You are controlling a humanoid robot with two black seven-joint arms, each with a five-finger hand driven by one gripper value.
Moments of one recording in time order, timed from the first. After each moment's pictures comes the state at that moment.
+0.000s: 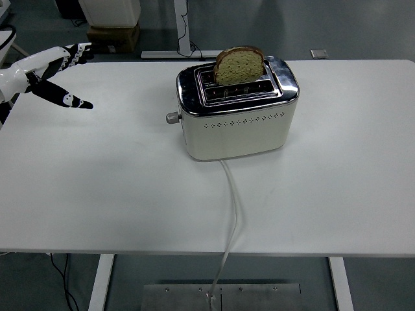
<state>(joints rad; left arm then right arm) -1.04 0.78 -0.32 -0.88 0.93 -0.31 -0.48 0.01 0.00 0.42 0.14 -0.35 0.07 0.14</state>
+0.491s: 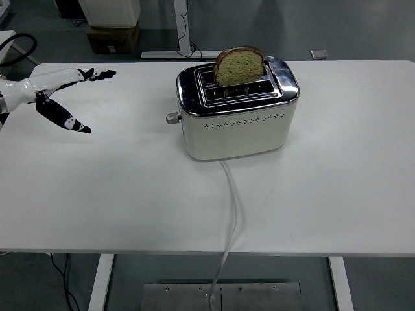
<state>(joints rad) -1.04 0.82 -0.32 -1.01 1.26 -0.29 -0.50 0.01 0.00 0.42 0.14 -0.35 0.07 0.13</state>
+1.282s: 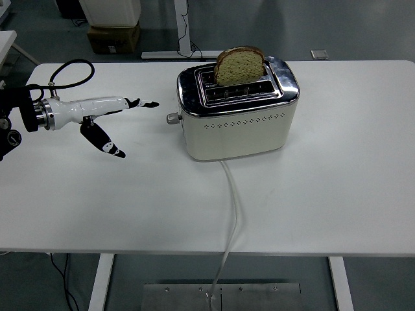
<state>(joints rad) -1.01 0.68 -0.31 -1.02 1.37 -0.28 -0.50 0.01 0.00 0.42 0.14 -0.35 0.07 0.13</state>
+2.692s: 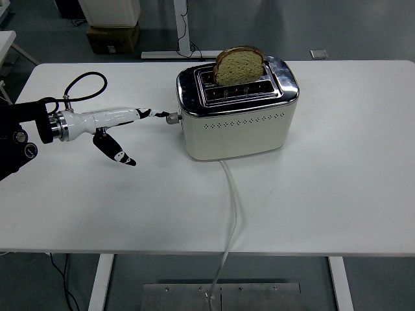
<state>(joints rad) -0.98 0.63 -0.29 -1.01 1.38 -0.22 -0.51 0.01 0.00 0.42 0.14 -0.35 0.07 0.13</state>
